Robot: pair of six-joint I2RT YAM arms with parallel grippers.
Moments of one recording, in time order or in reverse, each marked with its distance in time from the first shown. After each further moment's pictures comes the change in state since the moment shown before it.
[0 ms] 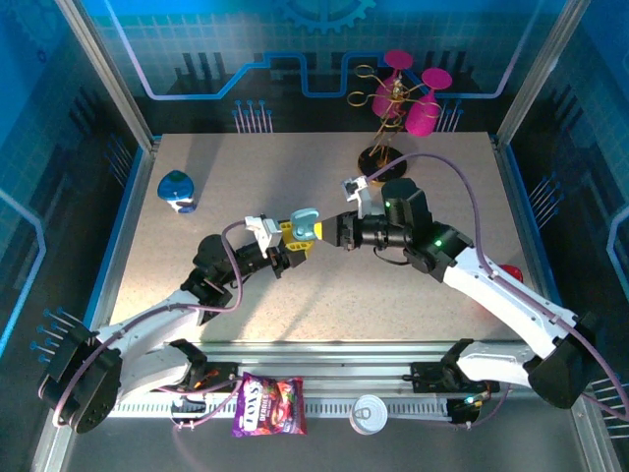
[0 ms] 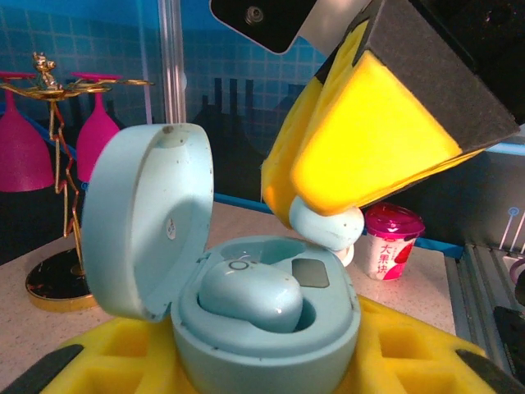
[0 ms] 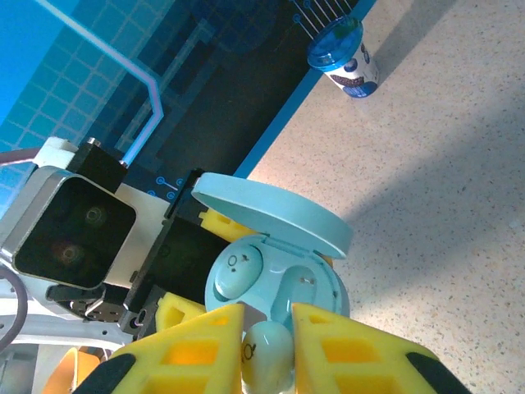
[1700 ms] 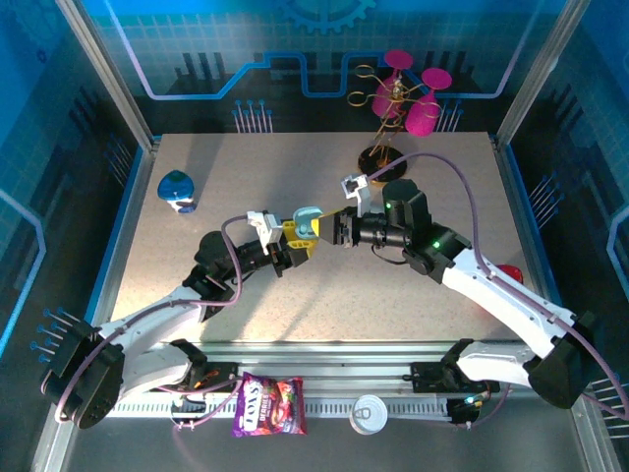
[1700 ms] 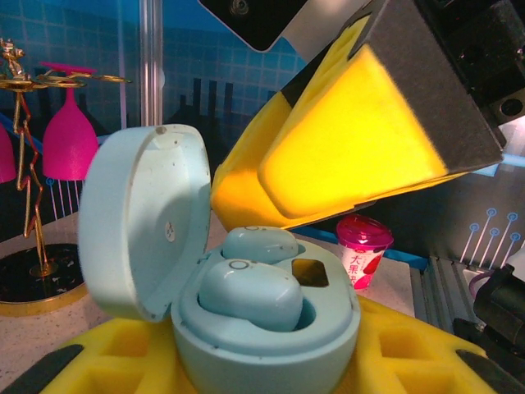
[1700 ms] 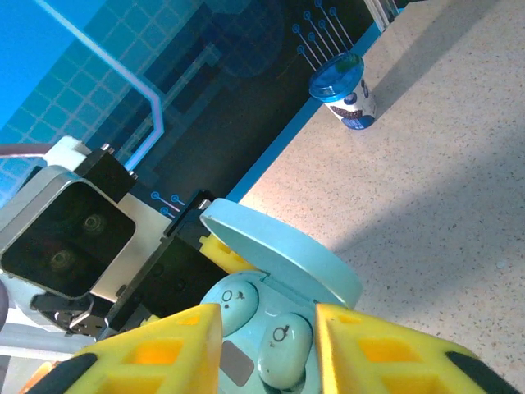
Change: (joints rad) left arm 0.000 0.027 0.027 0.018 0.049 -0.096; right arm 0.000 -0.003 -0.025 0.084 0.035 -0.040
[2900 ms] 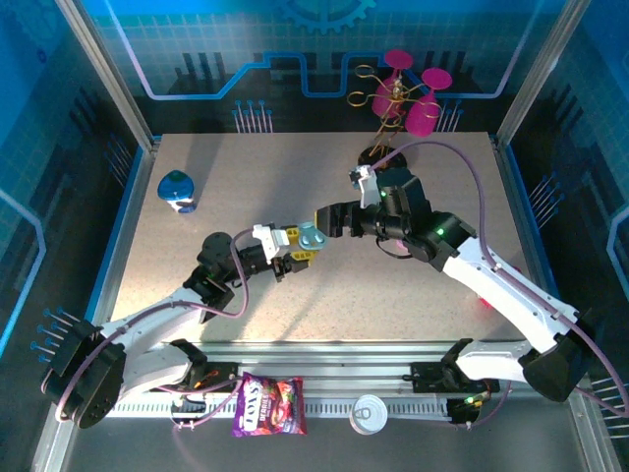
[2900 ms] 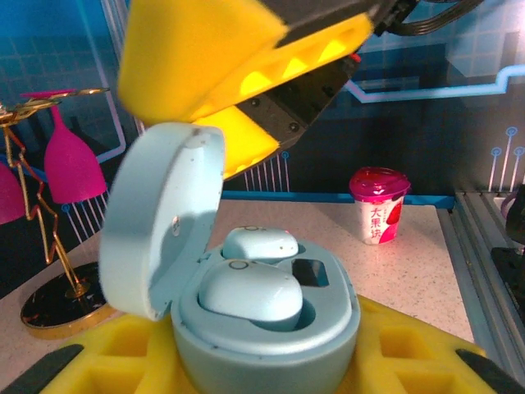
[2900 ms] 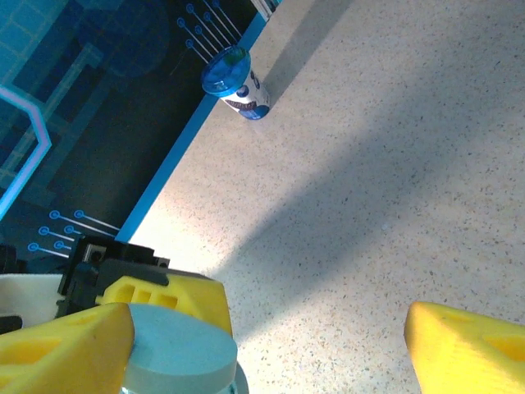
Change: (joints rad) left arm 0.000 0.003 -0.021 -0.037 0.035 0.275; right arm -0.001 0.046 0.166 -0.312 0.220 -0.032
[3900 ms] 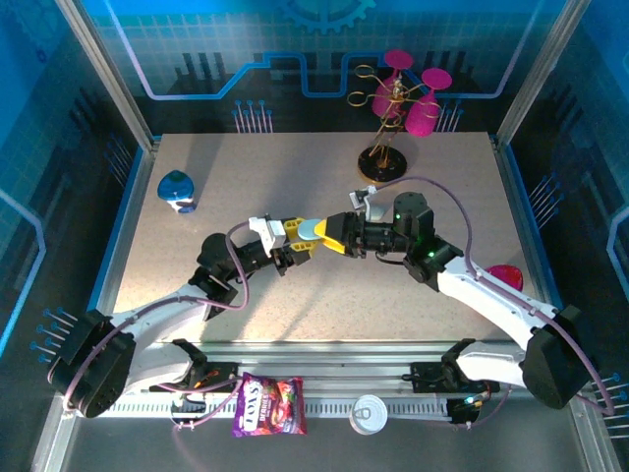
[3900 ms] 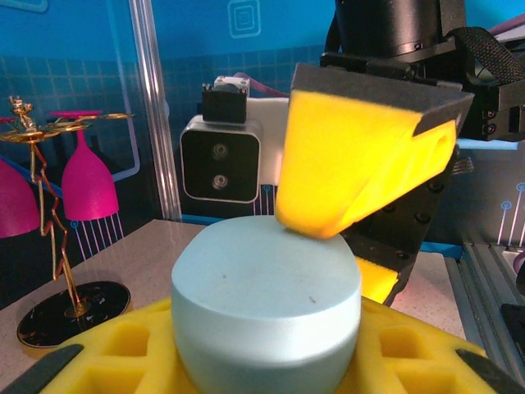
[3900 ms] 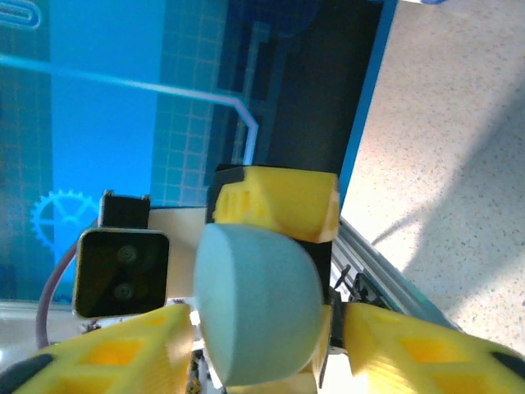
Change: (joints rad) left arm -0.002 0.067 0.000 0.179 -0.035 -0.135; right arm -0.097 -0.031 -0.411 0.737 -0.539 0.723
